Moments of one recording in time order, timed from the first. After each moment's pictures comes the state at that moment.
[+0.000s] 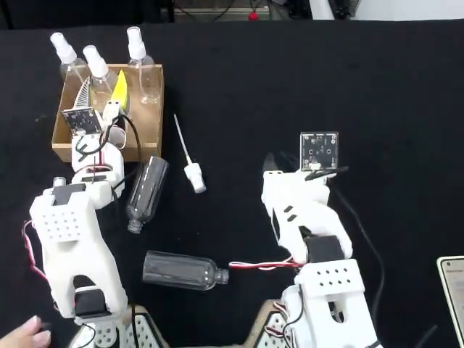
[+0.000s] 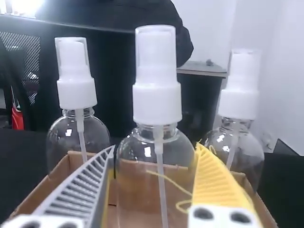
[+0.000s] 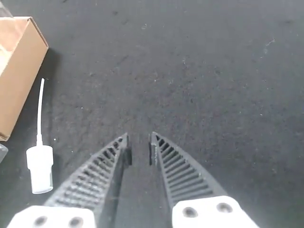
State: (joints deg) left arm -13.4 34.2 33.0 -68.4 3.3; right arm -6.4 -64.8 81.4 23.7 -4.2
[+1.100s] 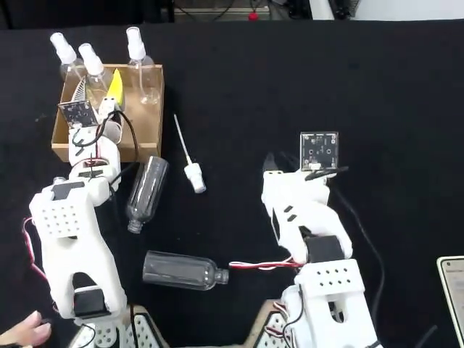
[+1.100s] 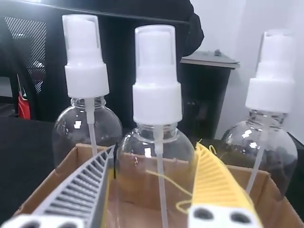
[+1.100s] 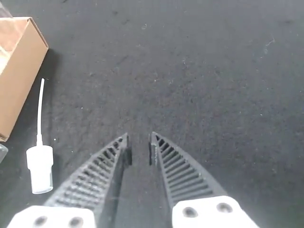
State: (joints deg) left arm -14.8 37.8 26.3 -62.1 3.4; right arm -6.4 -64.8 81.4 23.7 -4.2
